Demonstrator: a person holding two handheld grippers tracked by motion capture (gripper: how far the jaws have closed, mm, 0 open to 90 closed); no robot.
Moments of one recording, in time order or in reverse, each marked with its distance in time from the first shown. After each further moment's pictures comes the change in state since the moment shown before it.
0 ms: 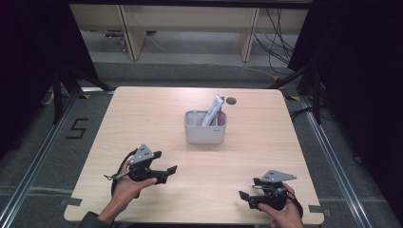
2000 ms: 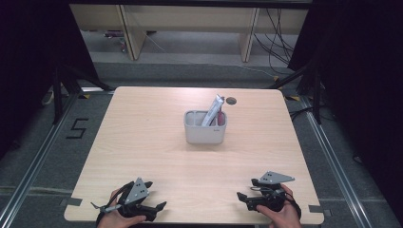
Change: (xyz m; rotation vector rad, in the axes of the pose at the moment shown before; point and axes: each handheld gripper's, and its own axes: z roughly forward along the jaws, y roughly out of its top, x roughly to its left) left arm -0.034 -0.066 -0.037 0.173 0.002 0.168; right arm 0.007 -0.001 0.002 -0.001 0.007 -0.010
